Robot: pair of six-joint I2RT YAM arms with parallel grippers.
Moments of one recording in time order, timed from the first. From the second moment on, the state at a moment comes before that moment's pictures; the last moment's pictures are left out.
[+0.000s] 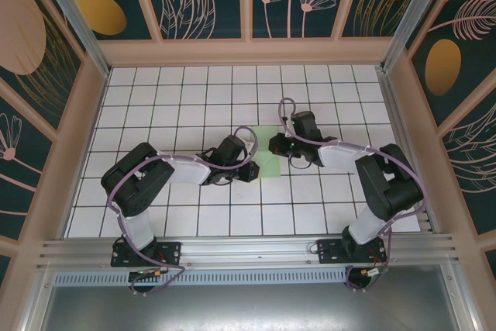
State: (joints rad) left arm -0.79 1.82 0.81 0.18 0.29 -0.53; right arm 0.49 1.64 0.78 0.05 -0.40 0.61
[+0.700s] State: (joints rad) left arm -0.79 1.80 0.93 0.08 0.36 -0.53; right arm 0.52 1.77 0.81 0.03 -0.38 0.62
